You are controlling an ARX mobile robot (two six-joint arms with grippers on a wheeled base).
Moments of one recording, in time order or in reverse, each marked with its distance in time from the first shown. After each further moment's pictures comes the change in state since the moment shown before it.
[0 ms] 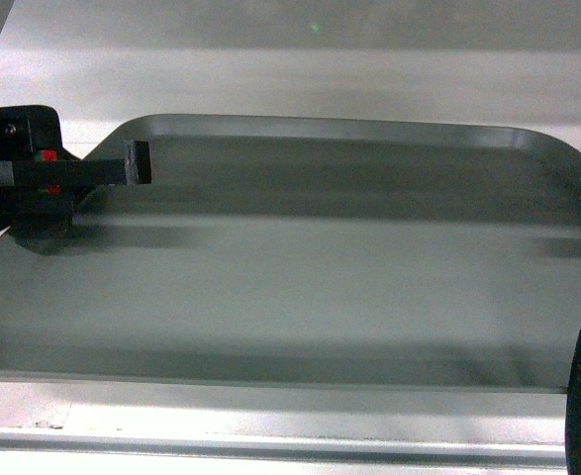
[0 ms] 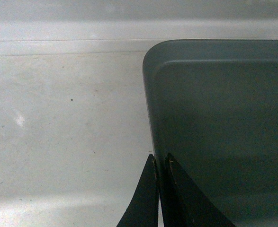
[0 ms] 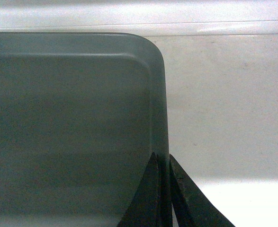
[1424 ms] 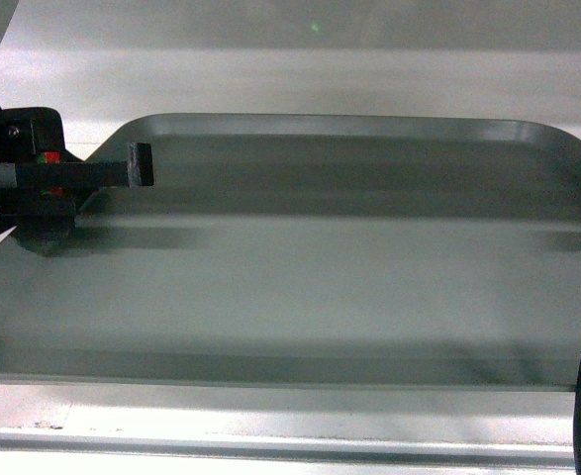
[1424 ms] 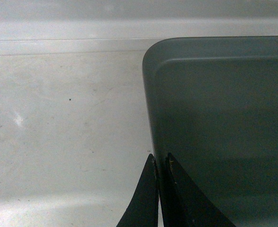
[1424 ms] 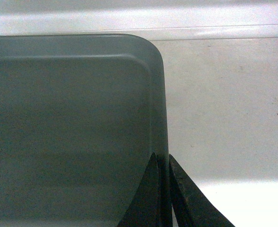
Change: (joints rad) left arm -0.002 0.003 0.000 0.000 0.004 0.001; right arm 0.000 -0.019 0.004 -0.014 0.006 0.005
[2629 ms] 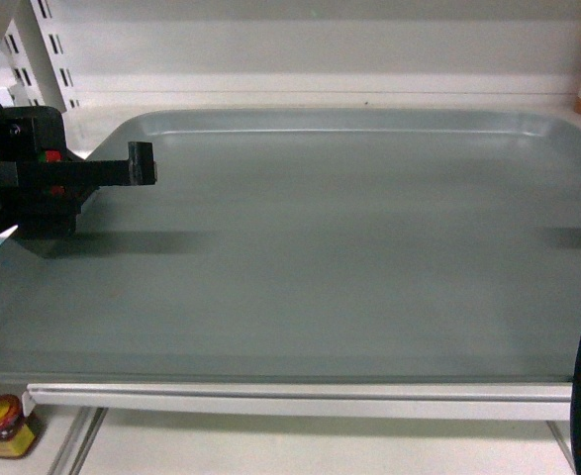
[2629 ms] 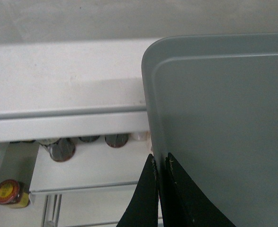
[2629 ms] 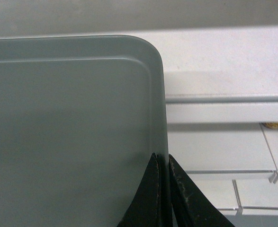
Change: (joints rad) left arm -0.003 0.001 0.002 -0.002 0.000 0.000; right arm -0.001 -0.011 0.006 -0.002 0.002 0.000
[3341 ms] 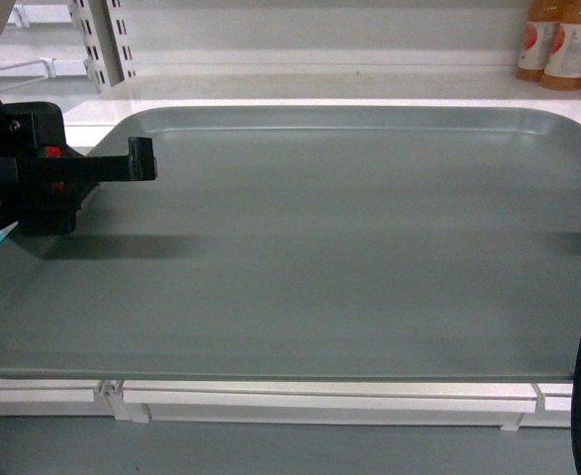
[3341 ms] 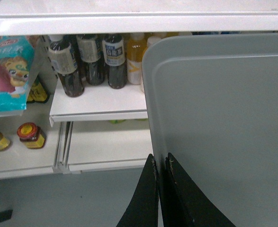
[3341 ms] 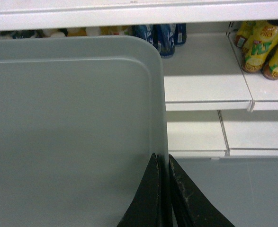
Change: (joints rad) left arm 0.000 0.000 0.002 0.006 0.000 0.000; right arm 0.000 0.000 0.001 0.003 0.002 0.000
